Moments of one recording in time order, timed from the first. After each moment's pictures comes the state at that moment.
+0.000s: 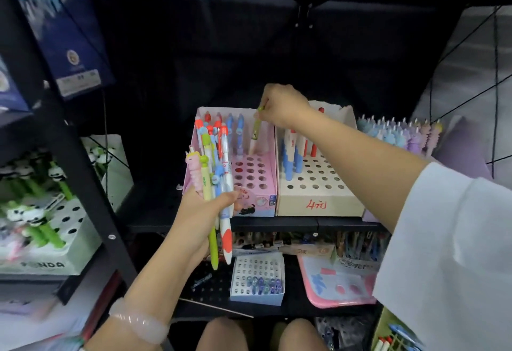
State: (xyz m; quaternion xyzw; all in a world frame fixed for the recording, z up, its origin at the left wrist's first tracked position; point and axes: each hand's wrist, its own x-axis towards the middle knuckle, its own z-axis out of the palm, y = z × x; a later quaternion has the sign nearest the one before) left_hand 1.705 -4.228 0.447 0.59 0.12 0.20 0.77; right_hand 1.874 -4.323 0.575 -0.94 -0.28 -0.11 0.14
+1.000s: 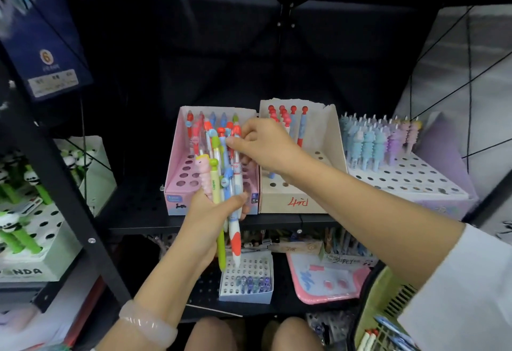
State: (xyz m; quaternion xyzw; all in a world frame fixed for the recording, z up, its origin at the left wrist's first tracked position) left_hand 1.712 -4.261 0.446 0.60 0.09 0.17 0.78; right_hand 1.794 -4.353 0.542 -0.85 -0.30 0.01 0.44
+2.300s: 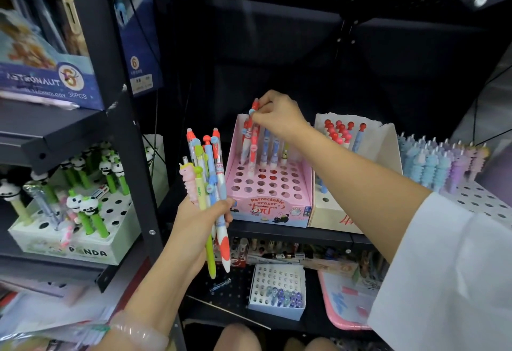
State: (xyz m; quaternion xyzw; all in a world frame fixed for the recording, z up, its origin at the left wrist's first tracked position) left_hand 1.682 -4.177 0.432 0.58 0.14 0.26 0.76; right_hand 1.851 -4.258 0.559 -0.82 -0.33 -0.05 0.47
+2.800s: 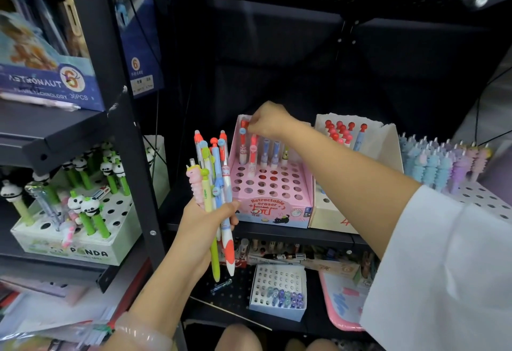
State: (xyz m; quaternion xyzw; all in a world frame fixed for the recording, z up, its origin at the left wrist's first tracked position) left_hand 1.682 -4.183 0.432 0.57 0.14 0.24 0.78; right_hand 1.849 -4.242 0.566 -0.93 -0.31 0.00 0.21
